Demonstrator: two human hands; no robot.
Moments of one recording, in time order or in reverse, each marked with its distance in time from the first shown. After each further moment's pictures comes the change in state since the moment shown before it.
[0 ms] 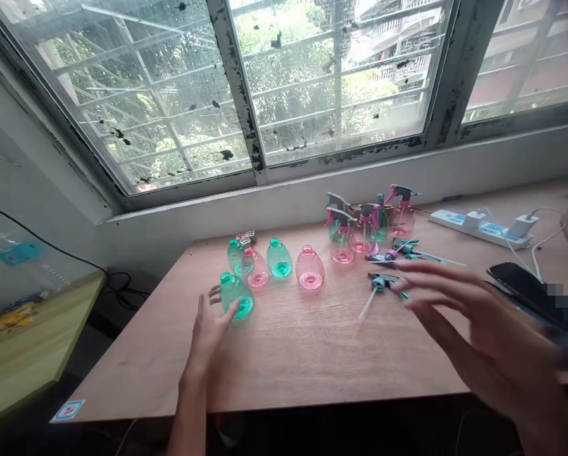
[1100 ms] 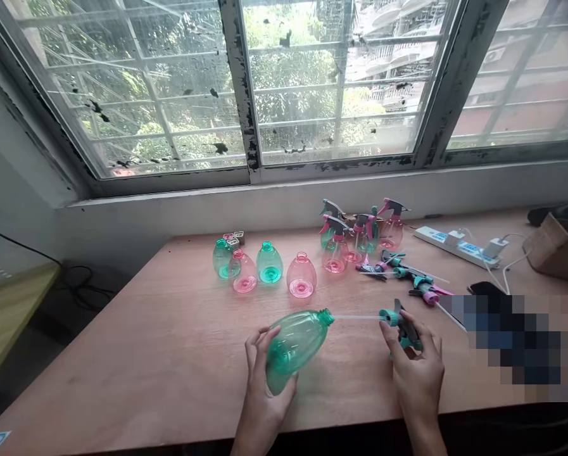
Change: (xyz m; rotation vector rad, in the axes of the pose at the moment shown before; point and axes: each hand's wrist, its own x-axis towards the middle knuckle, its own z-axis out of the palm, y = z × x) left_hand -0.128 0.059 0.074 -0.464 -0.248 0.065; right_hand -0.042 0.033 0.108 0.181 0.437 0.702
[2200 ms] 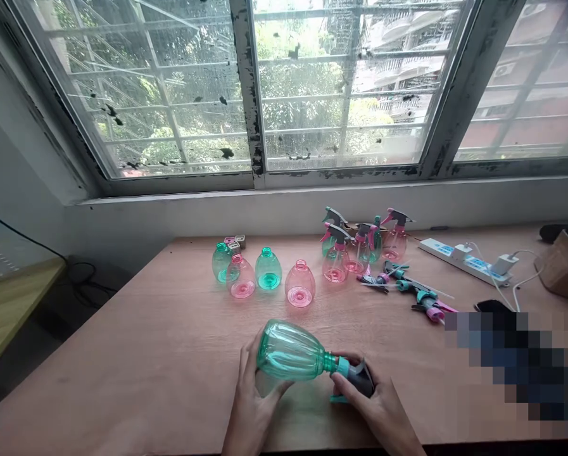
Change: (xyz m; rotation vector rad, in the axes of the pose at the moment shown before) left_hand 0.011 0.004 0.003 -0.077 0.067 -0.152; right_hand -0.027 -0.014 0.005 0.311 -0.850 0.141
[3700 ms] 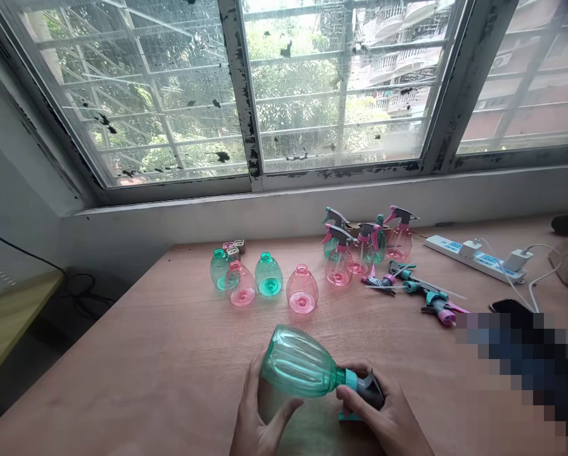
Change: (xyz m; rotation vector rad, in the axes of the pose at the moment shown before) left_hand -0.006 0.008 -0.002 -0.054 -0.059 -0.127; right_hand 0.005 -0.002 0.000 0.025 -0.026 0.076
